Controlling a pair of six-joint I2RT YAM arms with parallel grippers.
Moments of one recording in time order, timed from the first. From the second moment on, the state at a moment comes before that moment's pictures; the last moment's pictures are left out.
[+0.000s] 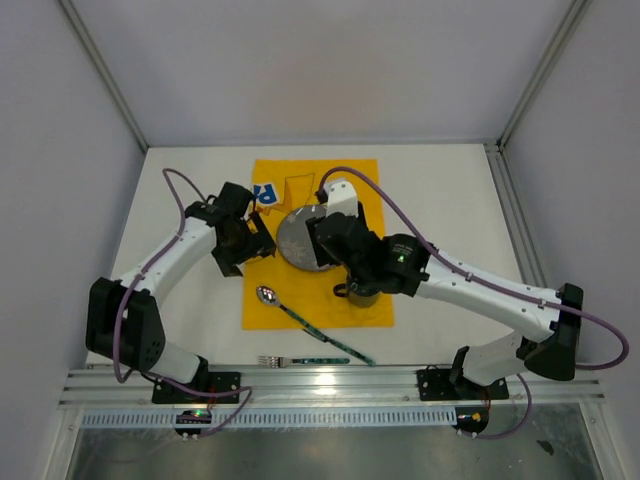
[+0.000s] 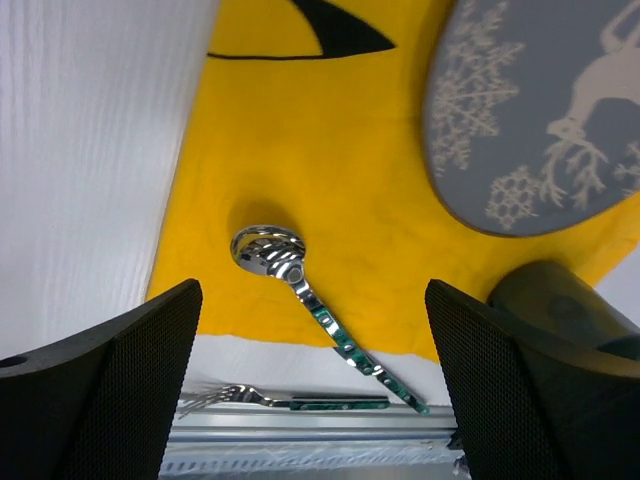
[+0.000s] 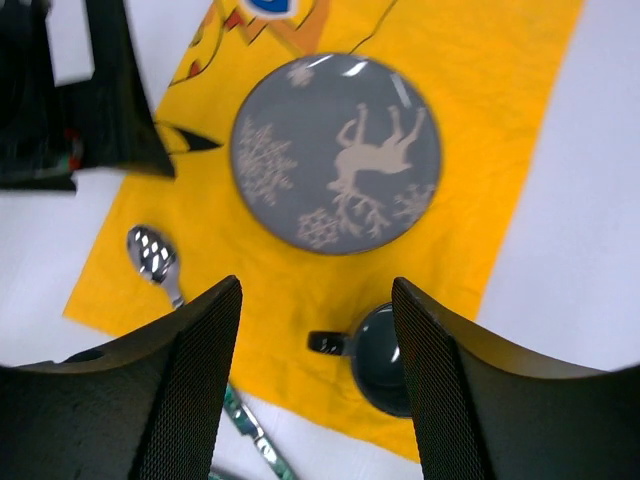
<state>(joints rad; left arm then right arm) -0.35 1.47 1.17 -0.90 0.00 -0.82 1.14 1.41 1.37 -0.64 0.62 0.40</state>
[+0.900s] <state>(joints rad) -0.82 1.79 1.27 -1.00 -0.14 -1.62 0.98 1.22 1.31 -0.65 0.61 0.22</state>
